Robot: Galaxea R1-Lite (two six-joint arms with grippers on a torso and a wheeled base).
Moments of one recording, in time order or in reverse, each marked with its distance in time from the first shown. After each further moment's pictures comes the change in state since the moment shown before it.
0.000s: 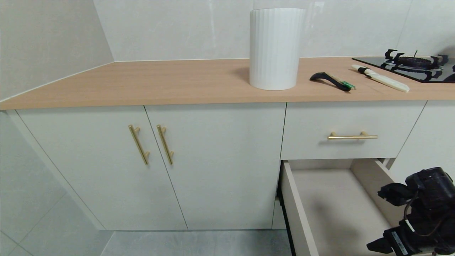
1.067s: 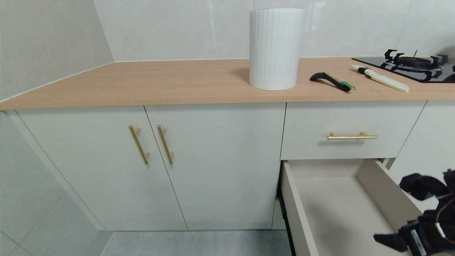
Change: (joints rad) left arm 0.000 0.000 0.000 0.000 0.000 0.000; right arm 0.059 -0.270 -0.014 0.034 -0.002 0.003
